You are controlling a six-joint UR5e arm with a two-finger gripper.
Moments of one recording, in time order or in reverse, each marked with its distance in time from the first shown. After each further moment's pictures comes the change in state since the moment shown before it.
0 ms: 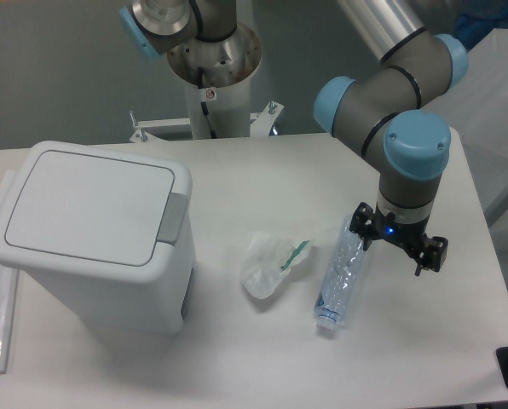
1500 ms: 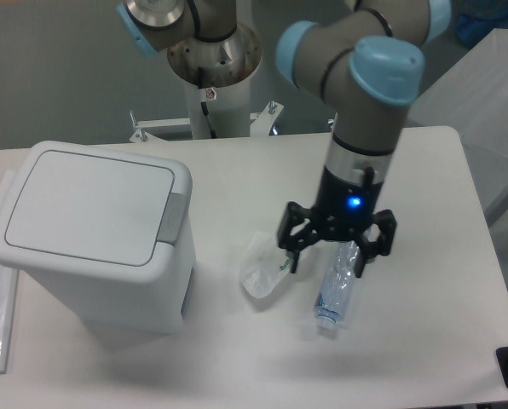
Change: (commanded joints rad) arm -0.117 0.212 0.025 0.006 -0.455 -0.896
